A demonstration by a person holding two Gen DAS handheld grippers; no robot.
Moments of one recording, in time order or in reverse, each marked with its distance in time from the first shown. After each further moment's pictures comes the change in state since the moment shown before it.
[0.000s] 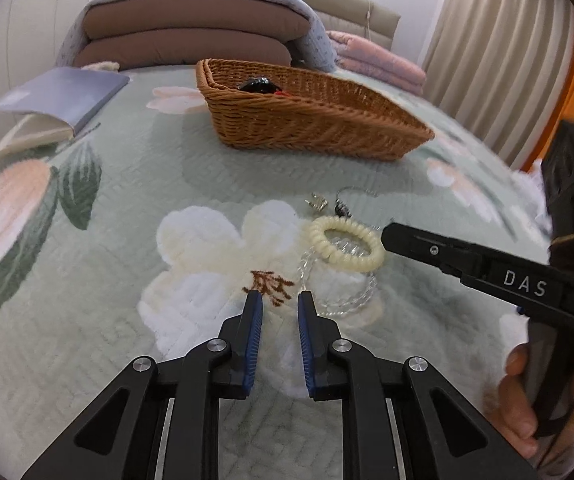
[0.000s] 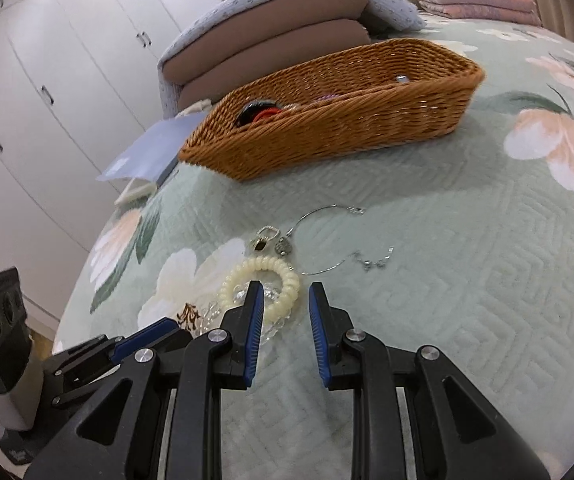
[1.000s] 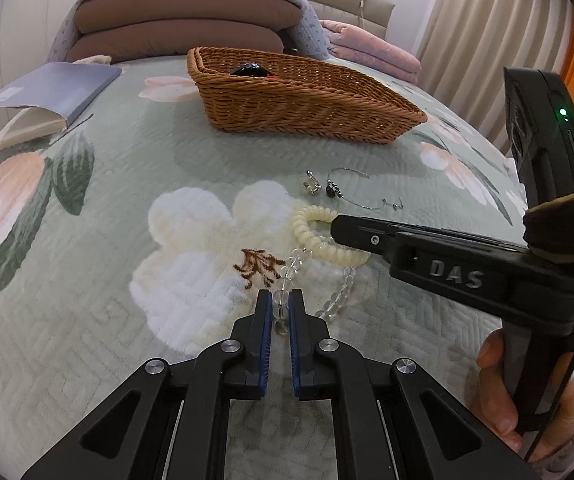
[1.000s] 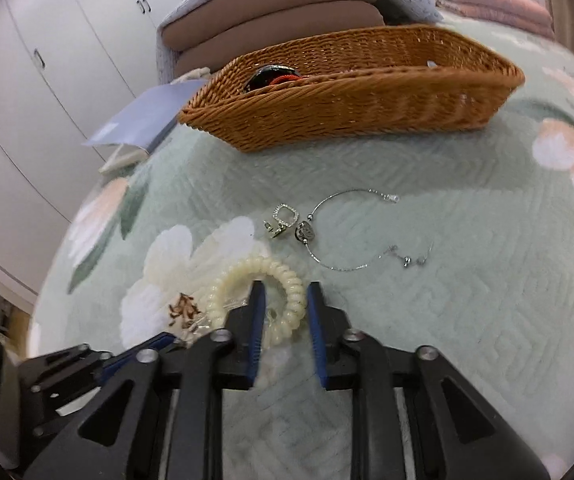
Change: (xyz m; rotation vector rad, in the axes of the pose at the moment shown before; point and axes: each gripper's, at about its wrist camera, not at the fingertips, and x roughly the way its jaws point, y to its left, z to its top) left arm 0.000 -0.007 -0.009 0.039 0.047 0.013; right arm 0.034 0.034 -0.002 -0.114 0.091 -0.113
